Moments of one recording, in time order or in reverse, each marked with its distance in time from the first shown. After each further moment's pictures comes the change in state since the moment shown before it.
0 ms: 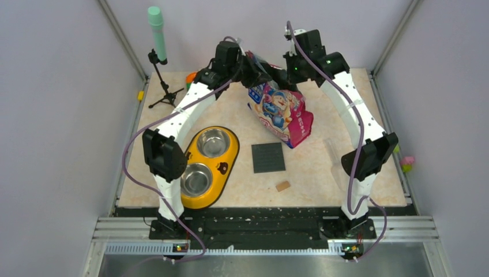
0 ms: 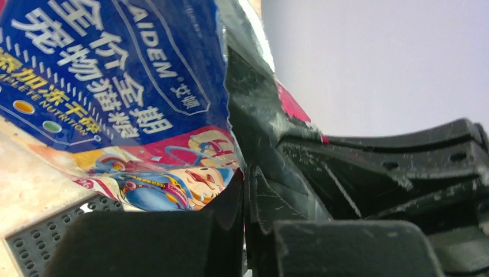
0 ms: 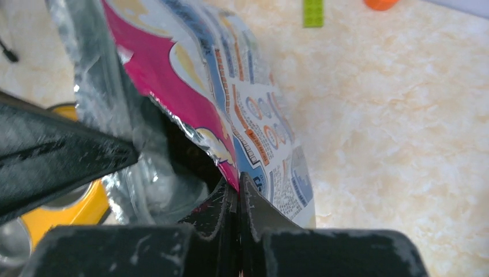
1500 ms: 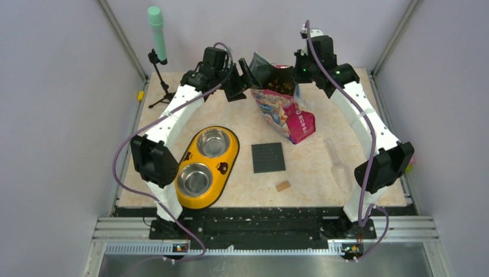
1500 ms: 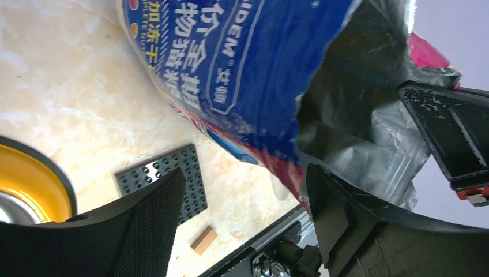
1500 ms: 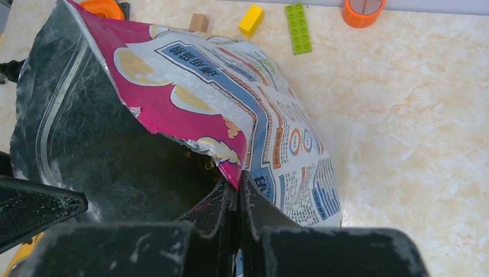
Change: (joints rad) left arm 0.074 -0.101 -0.100 -0.206 0.027 0.247; right arm -0.031 -0.166 -0.270 0.269 0.069 0.161
